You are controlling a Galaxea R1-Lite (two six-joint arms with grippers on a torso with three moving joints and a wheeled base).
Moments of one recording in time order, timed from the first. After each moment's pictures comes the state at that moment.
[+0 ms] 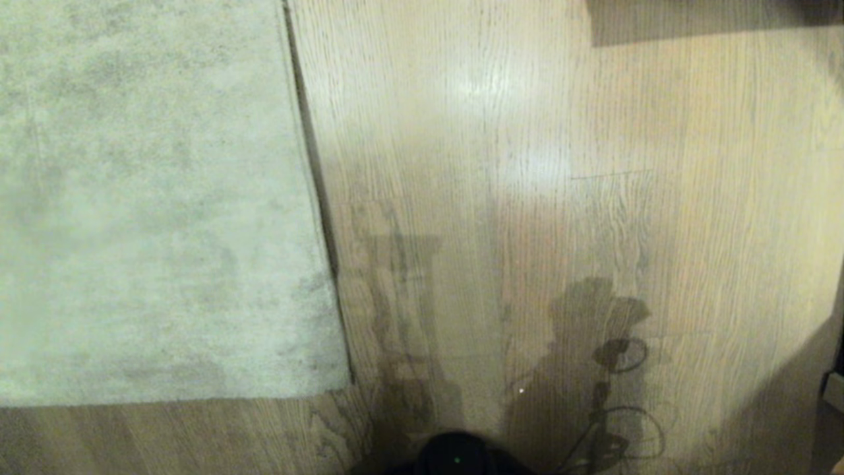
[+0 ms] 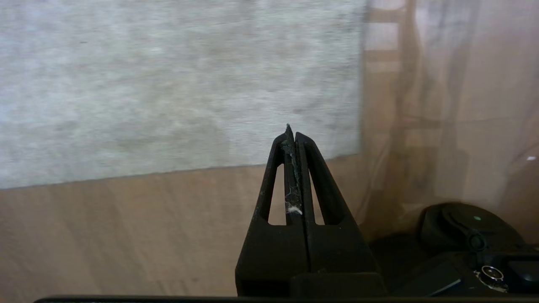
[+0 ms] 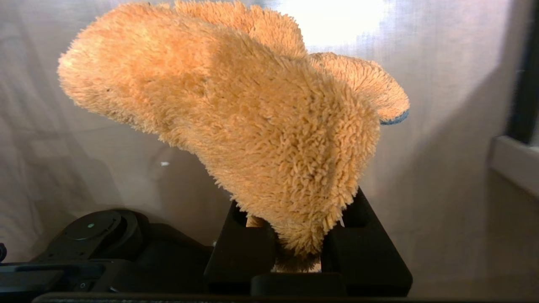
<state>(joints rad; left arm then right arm) 0.00 0.00 0.00 0.00 -0.01 0.00 0.00 0.00 0.00 -0.01 -0.03 0.04</state>
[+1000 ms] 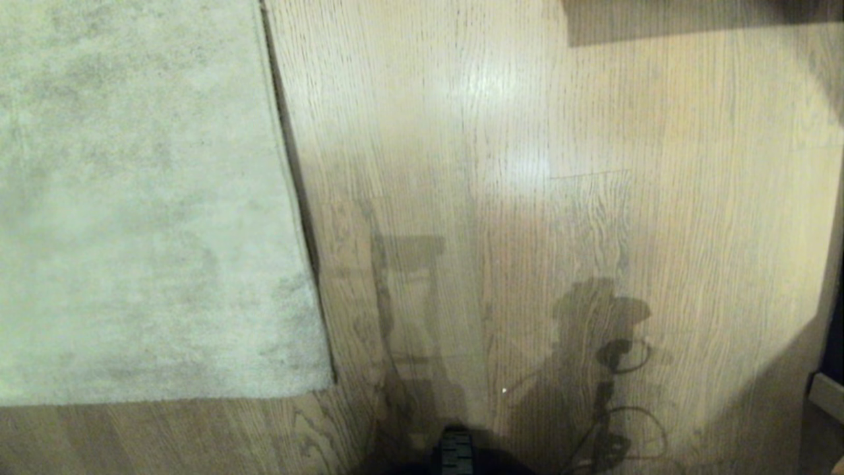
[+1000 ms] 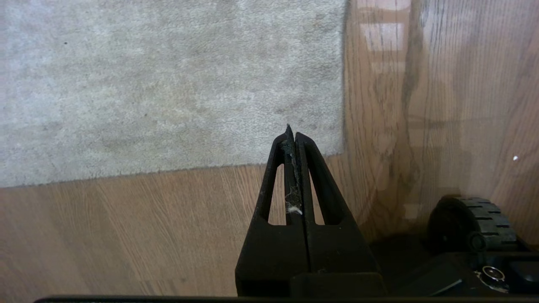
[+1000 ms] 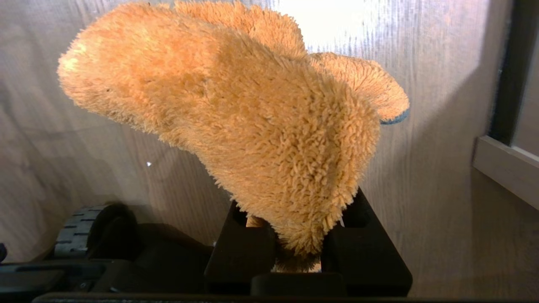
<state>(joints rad) 0.00 0.00 0.00 0.00 -0.01 0.00 0.00 0.00 0.00 -0.01 -0.03 0.04</state>
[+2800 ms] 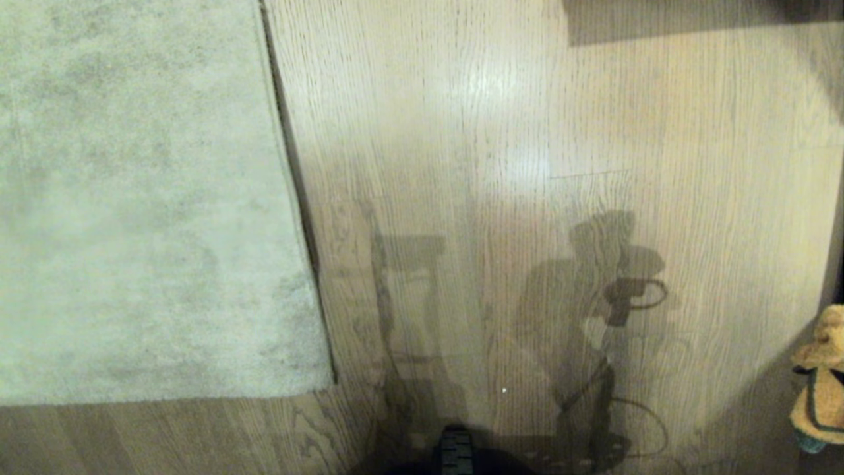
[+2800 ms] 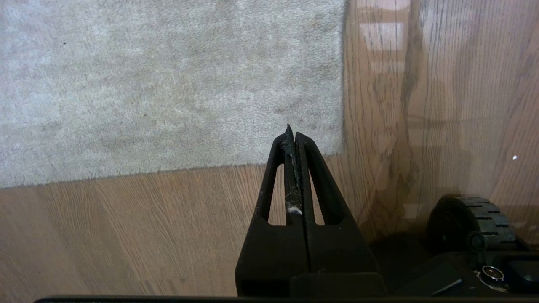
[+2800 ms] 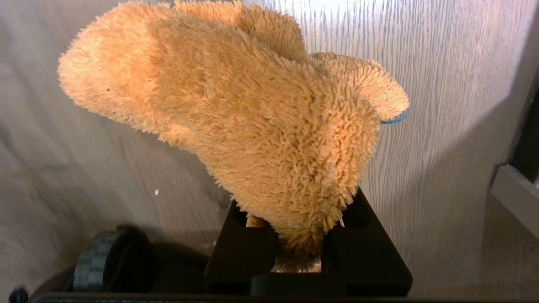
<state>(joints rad) 0.00 0.00 0.00 0.00 -0.01 0.00 -0.02 0.70 -0.18 -0.40 -0.01 0.07</state>
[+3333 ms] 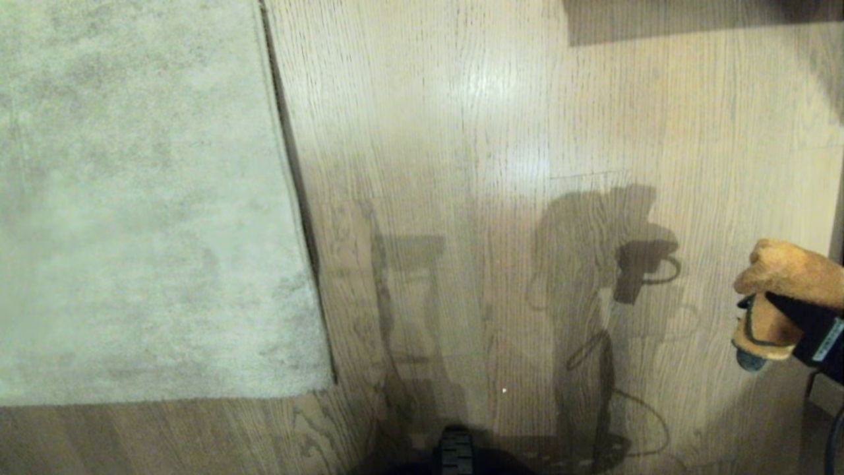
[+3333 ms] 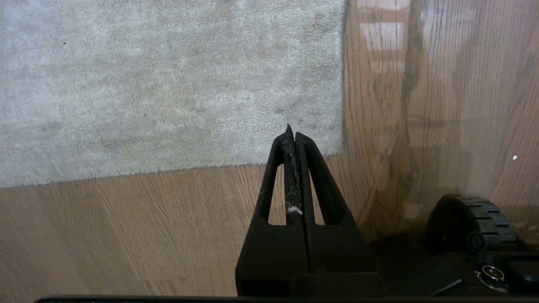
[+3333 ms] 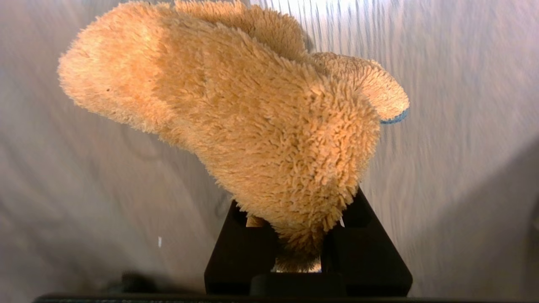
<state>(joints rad) 0.00 0.00 0.00 0.00 -0.01 0.00 -0.03 1.14 -0.28 -0.72 -0.01 0.14</state>
